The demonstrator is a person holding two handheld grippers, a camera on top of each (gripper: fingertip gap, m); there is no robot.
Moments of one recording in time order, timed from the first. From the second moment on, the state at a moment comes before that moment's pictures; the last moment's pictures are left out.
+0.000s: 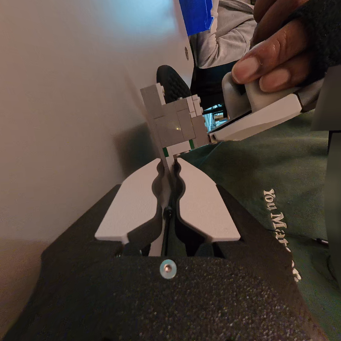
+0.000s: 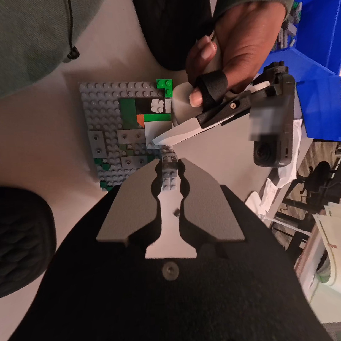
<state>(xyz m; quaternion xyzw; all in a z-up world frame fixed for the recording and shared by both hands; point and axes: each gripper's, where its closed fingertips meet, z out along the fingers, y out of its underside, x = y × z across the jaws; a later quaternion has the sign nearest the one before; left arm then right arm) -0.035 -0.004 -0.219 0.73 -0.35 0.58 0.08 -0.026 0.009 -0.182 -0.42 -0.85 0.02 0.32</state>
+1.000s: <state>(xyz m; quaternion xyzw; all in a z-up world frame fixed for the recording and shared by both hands) -0.037 -0.016 -0.230 0.74 -0.41 0.53 0.04 -0.027 -0.006 -0.194 -0.42 -0.85 0.00 0.32</state>
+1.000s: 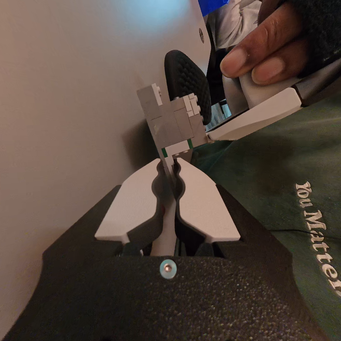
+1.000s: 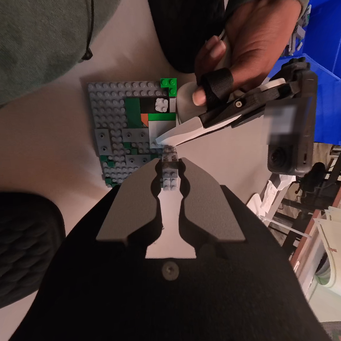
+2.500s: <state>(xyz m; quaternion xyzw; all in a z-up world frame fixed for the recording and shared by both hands) -0.031 0.018 -0.205 0.72 -0.36 0.59 -0.02 -0.011 0.016 -0.122 -0.51 -0.73 0.02 0.45</state>
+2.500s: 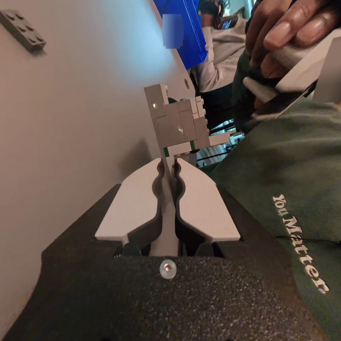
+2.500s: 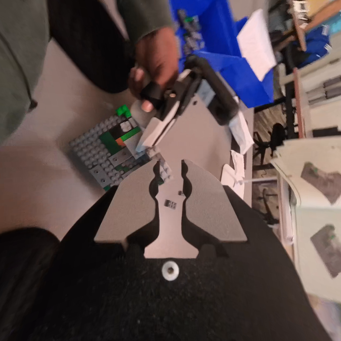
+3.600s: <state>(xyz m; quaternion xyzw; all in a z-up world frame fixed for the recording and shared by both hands) -0.029 0.054 -0.196 0.62 -0.52 0.59 -0.05 0.009 0.016 -0.209 -0.63 -0.62 0.27 0.38</state>
